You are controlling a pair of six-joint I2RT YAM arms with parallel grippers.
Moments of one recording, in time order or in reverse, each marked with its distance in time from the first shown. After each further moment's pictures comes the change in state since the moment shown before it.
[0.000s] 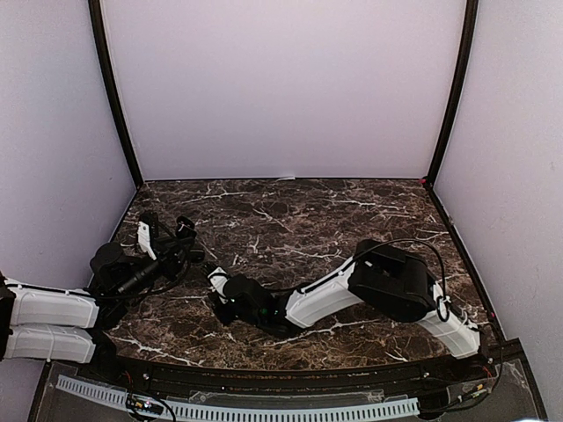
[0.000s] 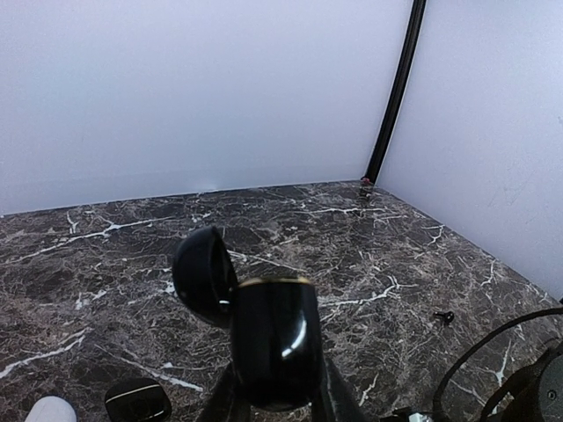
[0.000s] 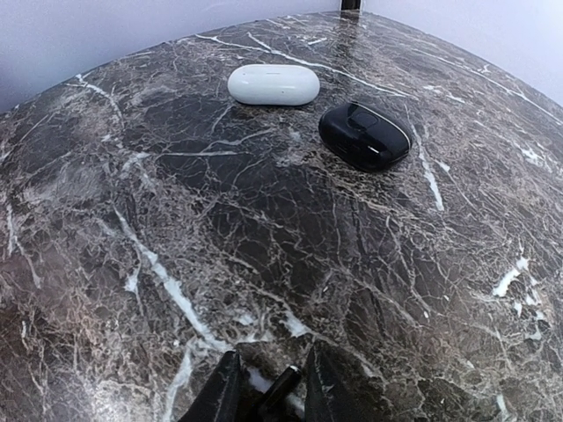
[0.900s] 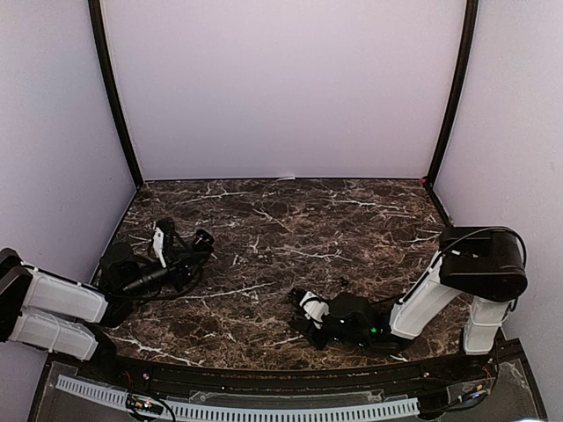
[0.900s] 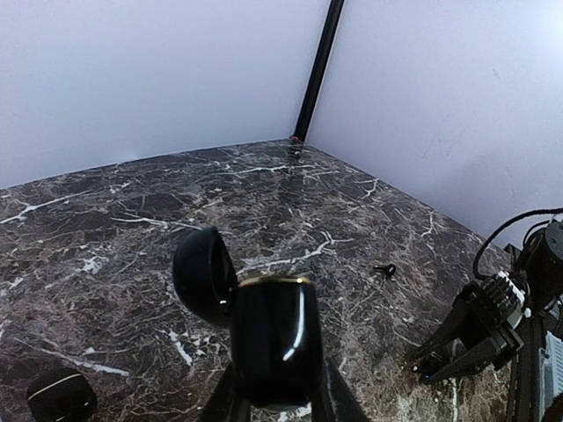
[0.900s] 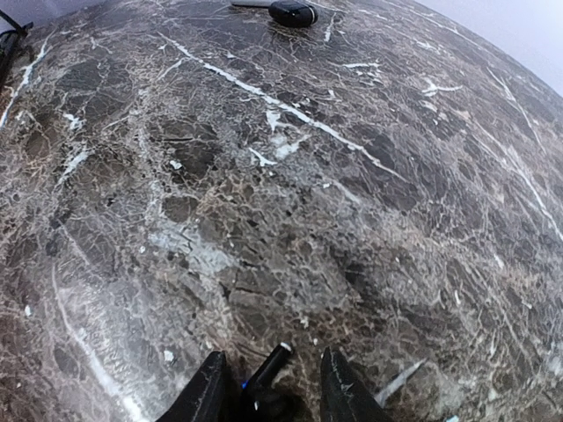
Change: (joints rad) left arm 0.000 0.149 0.011 0.079 0.244 0.007; right arm -0.029 -0.553 -1.001 0.381 -0.105 -0.089
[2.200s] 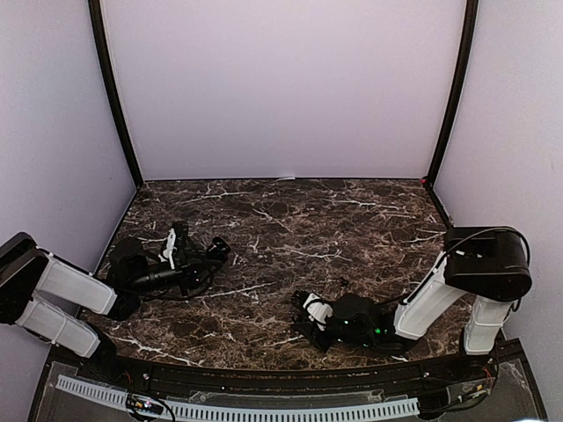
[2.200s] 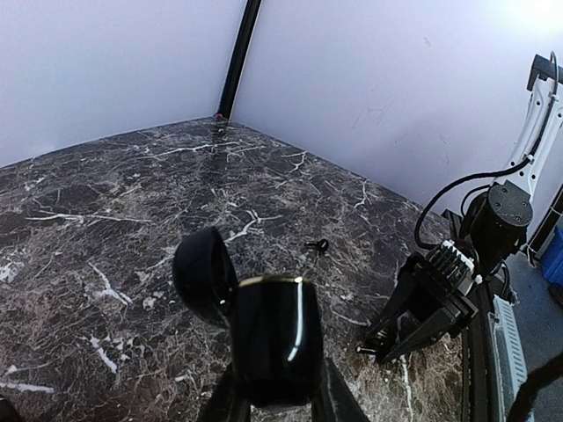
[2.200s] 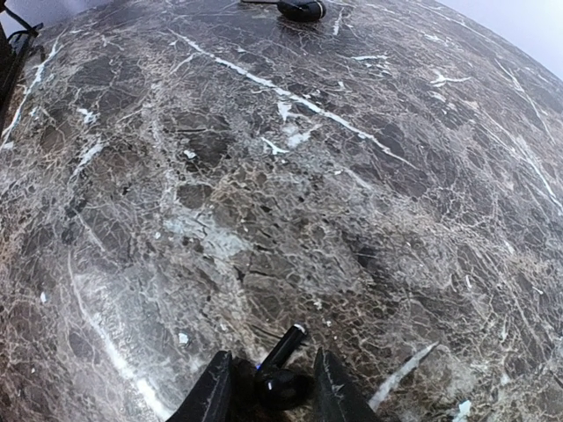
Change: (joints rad) left arm -0.015 0.151 0.061 0.057 0.238 -0.002; right arm -0.004 -0.040 -0.050 -0.002 -0.039 0.015
